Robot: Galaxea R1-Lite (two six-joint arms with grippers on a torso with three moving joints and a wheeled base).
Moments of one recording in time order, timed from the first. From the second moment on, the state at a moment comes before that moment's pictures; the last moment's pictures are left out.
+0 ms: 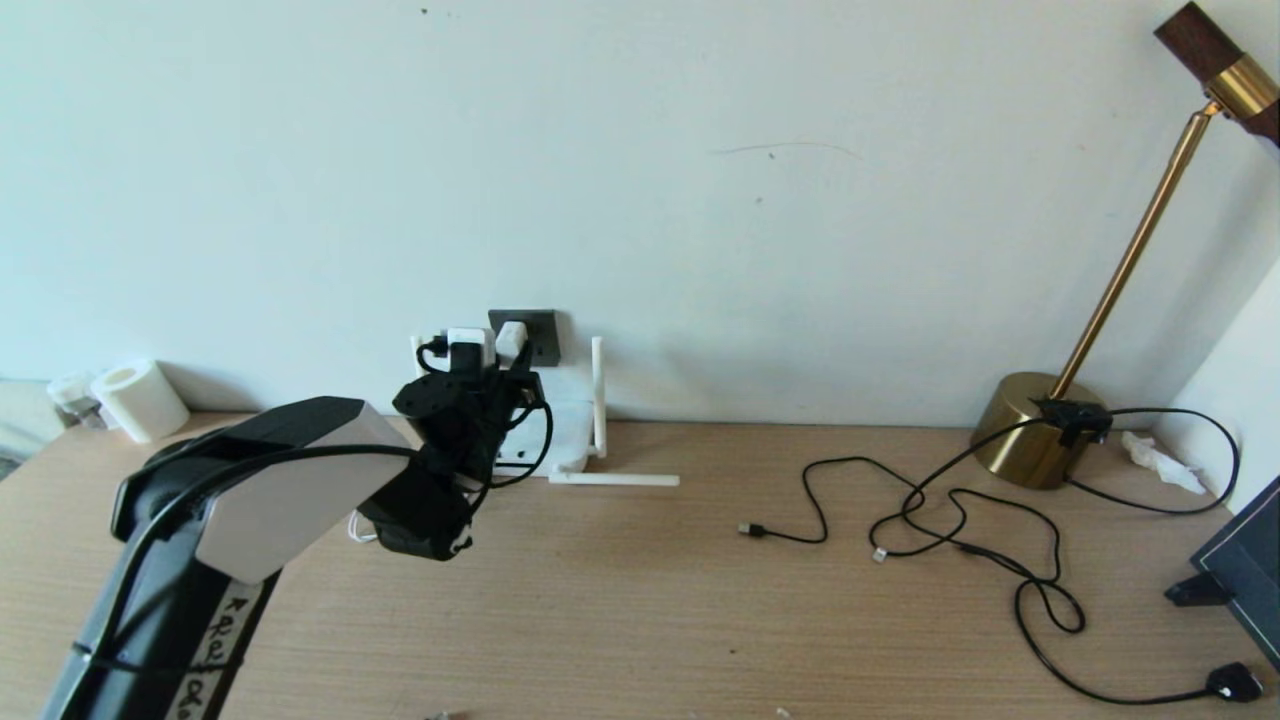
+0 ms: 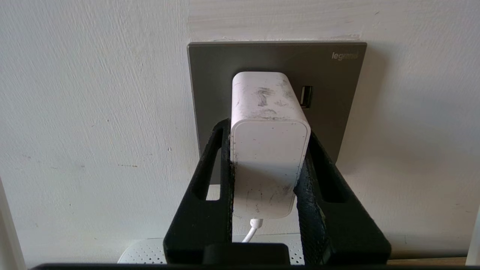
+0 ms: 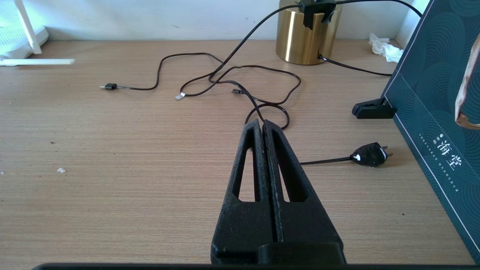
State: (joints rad) left arm -0.24 2.54 -1.36 -1.52 0.15 0.11; right arm 0.00 0.00 0.00 0.00 -0.02 0.03
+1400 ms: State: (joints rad) left arm -0.24 2.58 -1.40 -1.52 0.17 0.11; right arm 0.00 0.00 0.00 0.00 -0.02 0.03
